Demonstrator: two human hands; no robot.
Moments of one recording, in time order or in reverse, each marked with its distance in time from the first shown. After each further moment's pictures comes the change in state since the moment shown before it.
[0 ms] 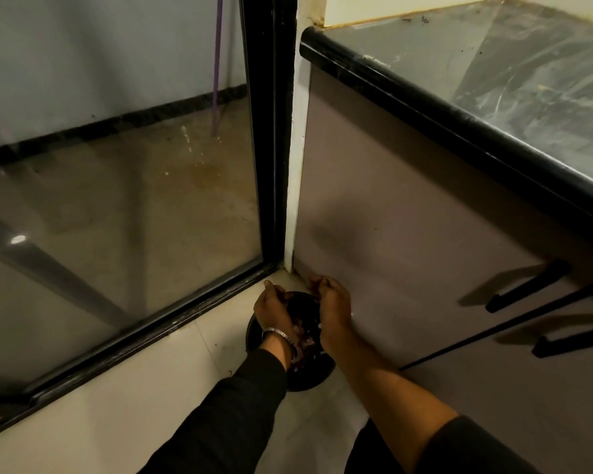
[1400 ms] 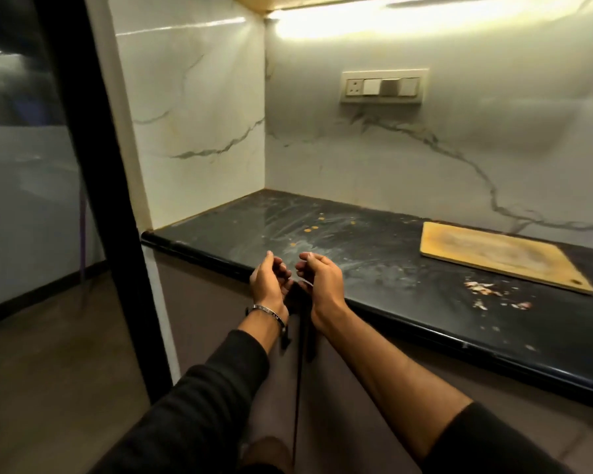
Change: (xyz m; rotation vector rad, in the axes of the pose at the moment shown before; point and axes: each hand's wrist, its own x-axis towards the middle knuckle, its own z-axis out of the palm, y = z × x) left_hand -0.351 0.120 0.128 -0.112 -0.832 0.159; right_hand -0.225 -0.233 -0.221 0.364 0.087 -0.677
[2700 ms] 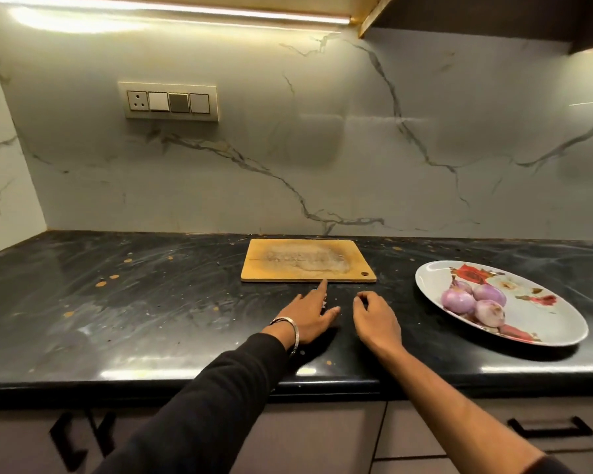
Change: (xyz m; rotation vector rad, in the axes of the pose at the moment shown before) left_hand -0.081 -0.221 0.274 1.494 -1.279 0.500; right_hand 0.003 -0.125 -0.394 -1.142 0.725 -0.078
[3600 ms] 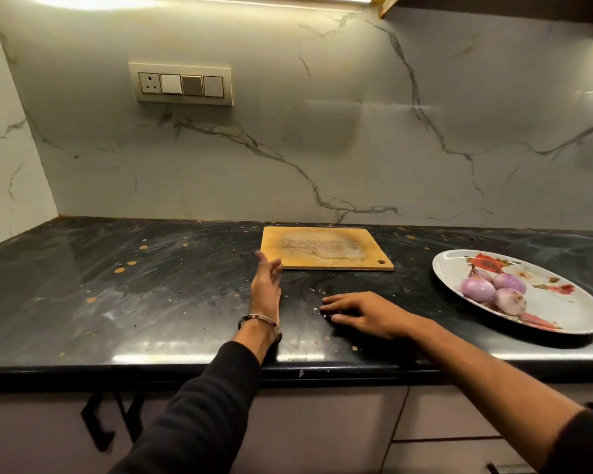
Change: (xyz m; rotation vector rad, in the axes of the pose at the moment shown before) left_hand -0.047 -0.049 -0.038 -1.433 0.525 -0.270; right_hand -0.013 -0.041 -0.010 -0.262 -0.687 -0.586
